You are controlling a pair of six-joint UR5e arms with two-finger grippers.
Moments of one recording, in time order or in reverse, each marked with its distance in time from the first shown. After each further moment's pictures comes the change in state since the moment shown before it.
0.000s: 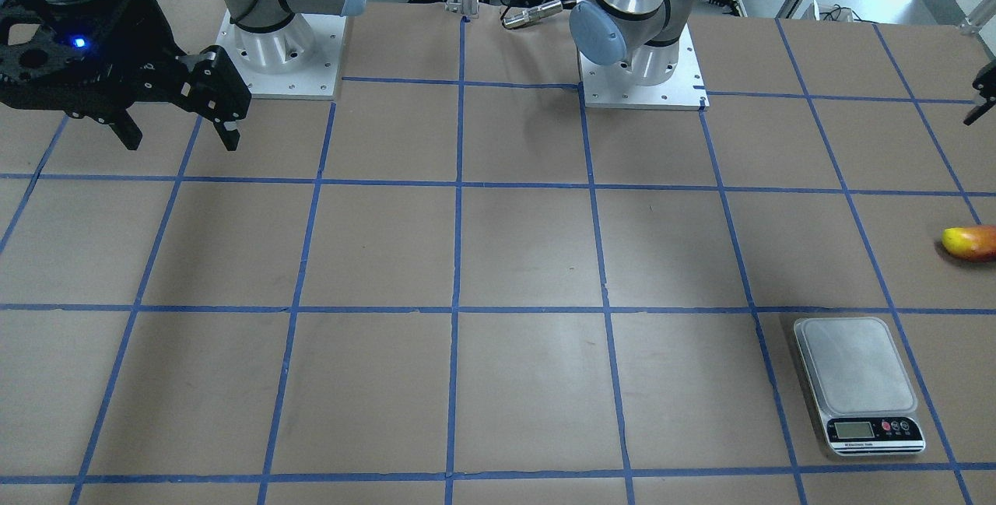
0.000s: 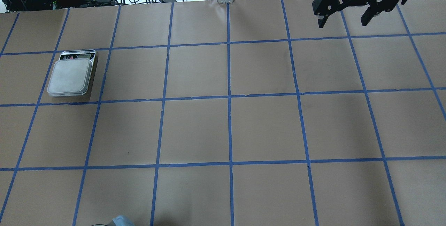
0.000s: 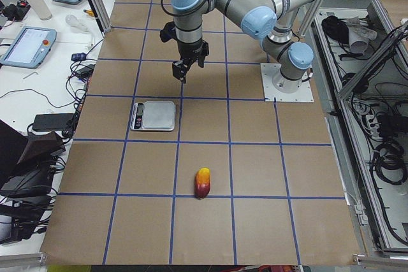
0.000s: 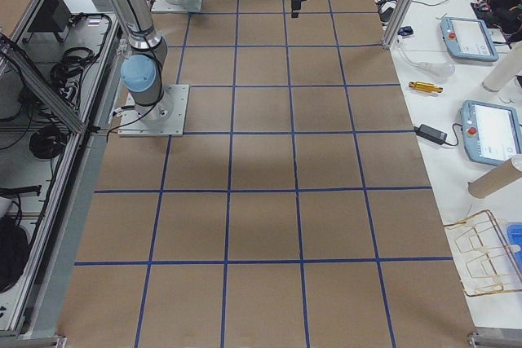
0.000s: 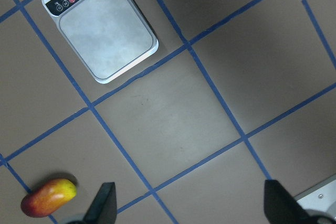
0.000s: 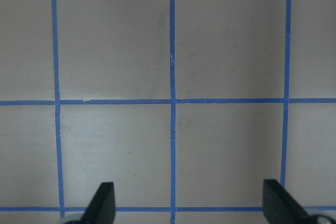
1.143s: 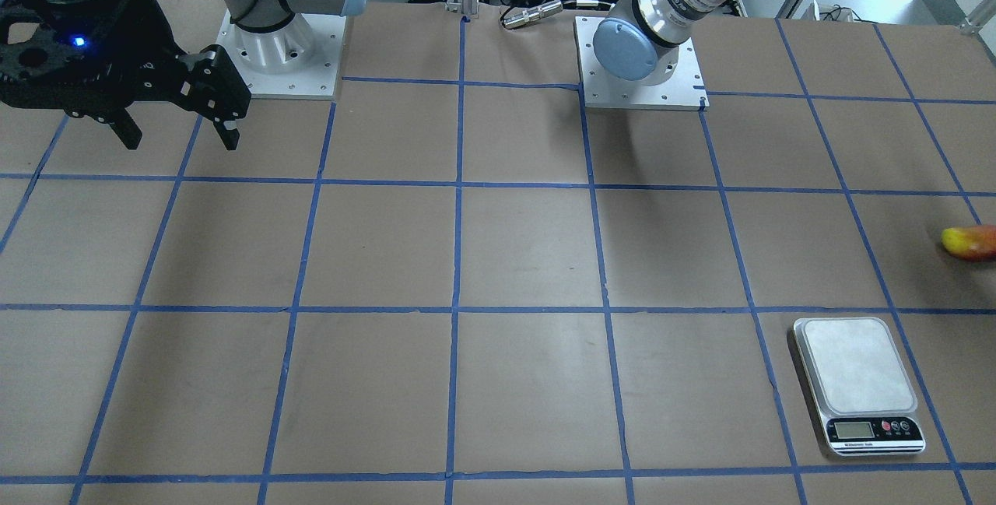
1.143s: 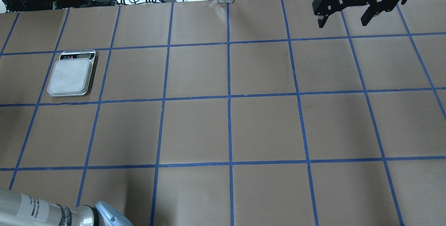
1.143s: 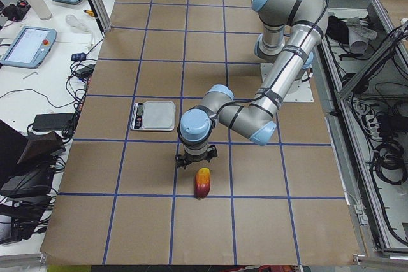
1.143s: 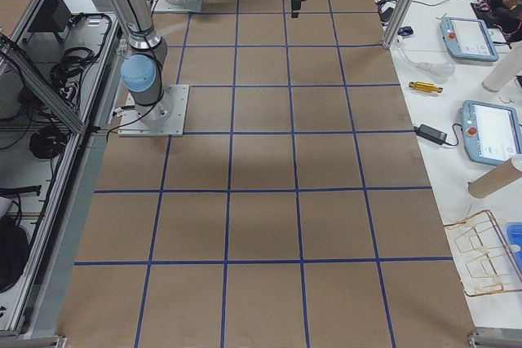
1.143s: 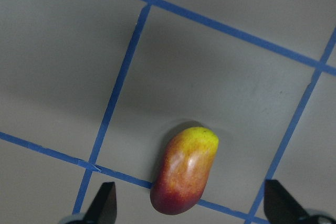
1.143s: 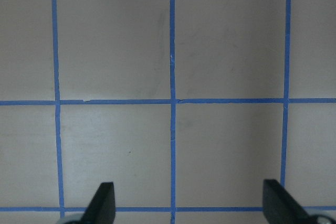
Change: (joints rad) left arm 0.292 -0.387 -0.042 0.445 -0.016 0.813; right arm 0.000 -0.001 0.000 0.000 0.000 0.000
